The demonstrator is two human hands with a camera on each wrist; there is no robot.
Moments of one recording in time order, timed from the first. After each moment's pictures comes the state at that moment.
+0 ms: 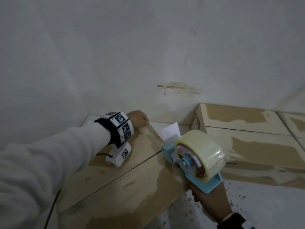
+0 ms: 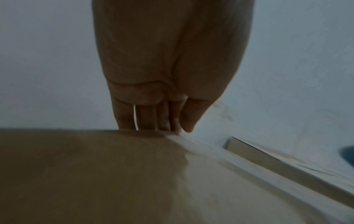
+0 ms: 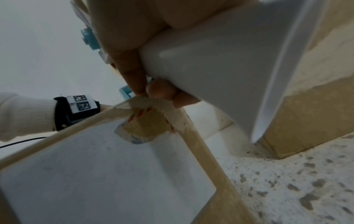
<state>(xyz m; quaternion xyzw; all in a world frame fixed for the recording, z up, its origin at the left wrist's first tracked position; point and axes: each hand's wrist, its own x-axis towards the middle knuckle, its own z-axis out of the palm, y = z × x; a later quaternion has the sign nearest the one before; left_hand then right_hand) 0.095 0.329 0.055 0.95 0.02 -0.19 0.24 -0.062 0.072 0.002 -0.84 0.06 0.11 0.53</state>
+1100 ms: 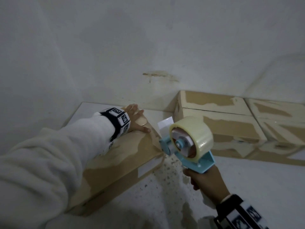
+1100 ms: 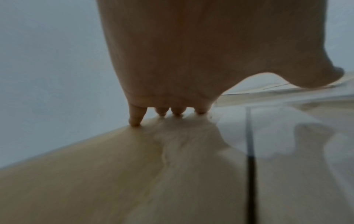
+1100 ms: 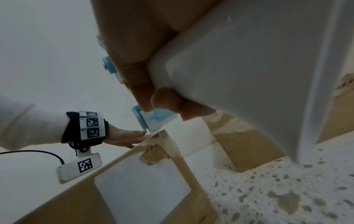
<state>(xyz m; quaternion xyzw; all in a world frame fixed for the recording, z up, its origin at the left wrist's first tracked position) 0.021 0.286 0.030 0.98 -0.03 -0.22 -0.01 -0.130 0.008 0.031 -0.77 0.12 0.14 0.61</state>
